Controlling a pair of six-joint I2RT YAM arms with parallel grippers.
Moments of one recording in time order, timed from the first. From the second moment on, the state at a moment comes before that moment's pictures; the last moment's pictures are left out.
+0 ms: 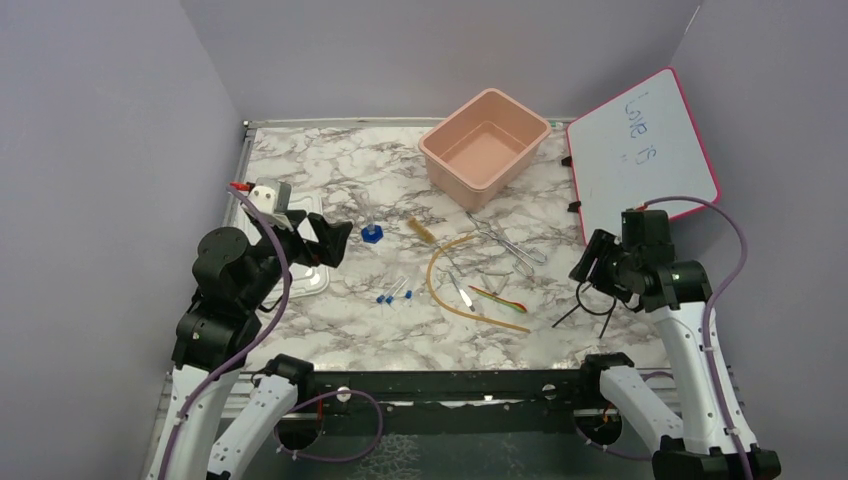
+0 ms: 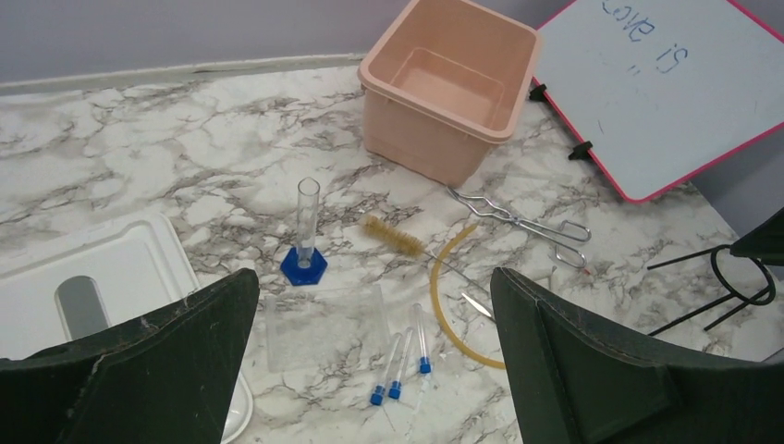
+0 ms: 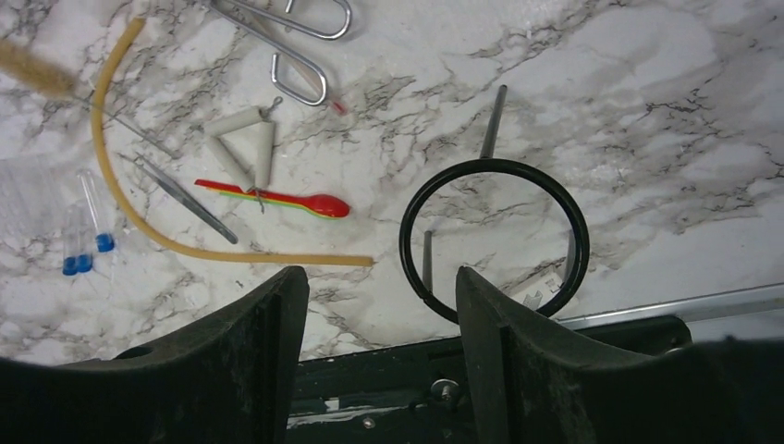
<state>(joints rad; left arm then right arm) -0.29 0.59 1.03 -0.56 0.16 -0.20 0.06 0.81 0.99 -1.13 0.00 0.48</state>
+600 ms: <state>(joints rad) -0.36 0.61 0.96 -0.49 0.08 -0.20 0.06 0.93 0.85 -1.01 0.22 0.73</state>
